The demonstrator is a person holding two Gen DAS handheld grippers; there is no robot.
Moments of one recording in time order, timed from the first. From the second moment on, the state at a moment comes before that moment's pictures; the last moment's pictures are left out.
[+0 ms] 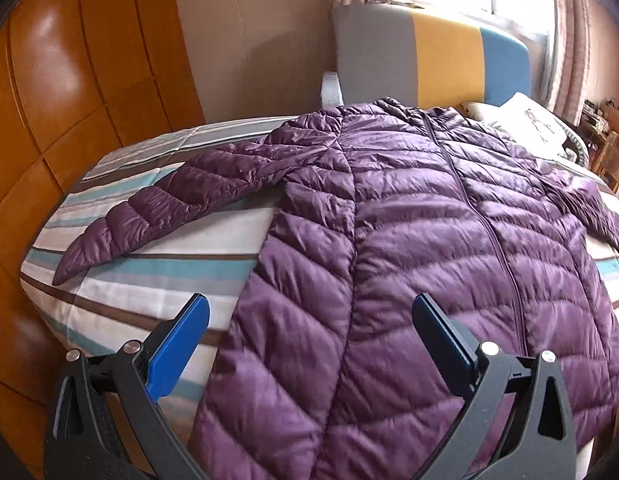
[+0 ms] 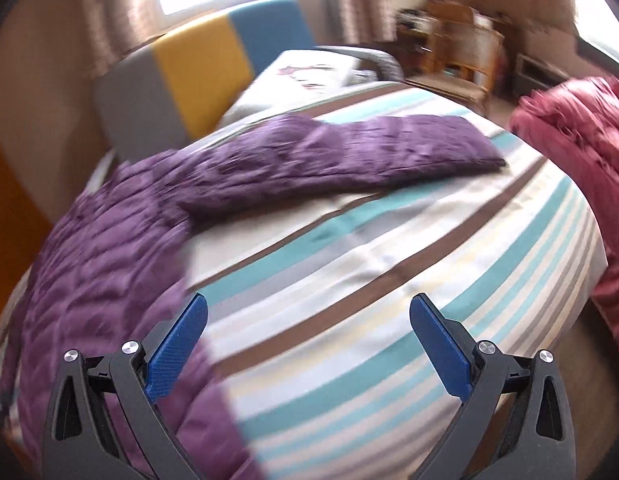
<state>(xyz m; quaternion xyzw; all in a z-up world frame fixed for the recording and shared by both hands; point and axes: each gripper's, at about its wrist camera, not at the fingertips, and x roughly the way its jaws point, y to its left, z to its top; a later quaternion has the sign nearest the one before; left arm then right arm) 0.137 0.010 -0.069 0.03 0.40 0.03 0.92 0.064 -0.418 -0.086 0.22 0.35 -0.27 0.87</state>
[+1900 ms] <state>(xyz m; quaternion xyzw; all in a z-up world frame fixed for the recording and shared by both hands) 0.220 0.040 -0.135 0.01 0.41 0.08 0.91 0.127 -0.573 -0.076 0.28 0.22 -0.41 0.84</state>
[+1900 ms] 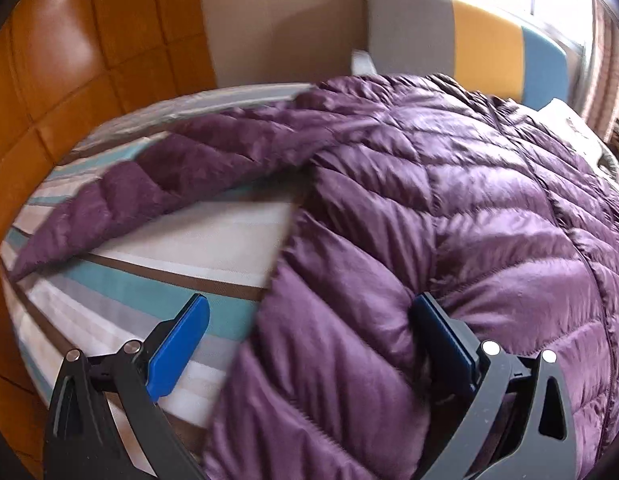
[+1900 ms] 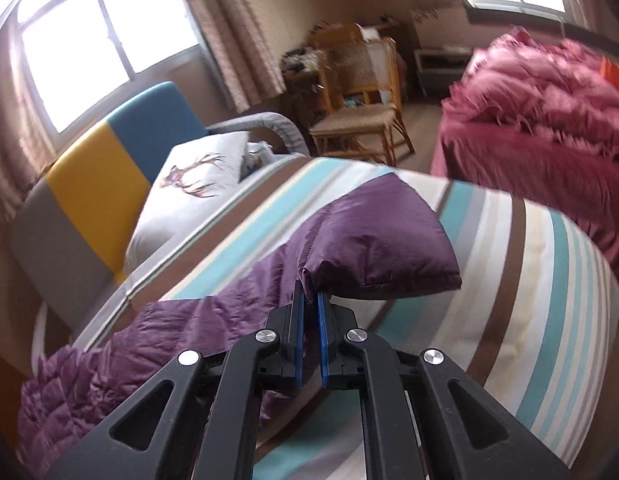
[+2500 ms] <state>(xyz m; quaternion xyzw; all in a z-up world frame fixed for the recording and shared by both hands) 0.223 0.048 -0.144 0.01 0.42 0.08 0.90 0.237 -0.363 -0.040 0.07 0.25 -0.20 0.95</state>
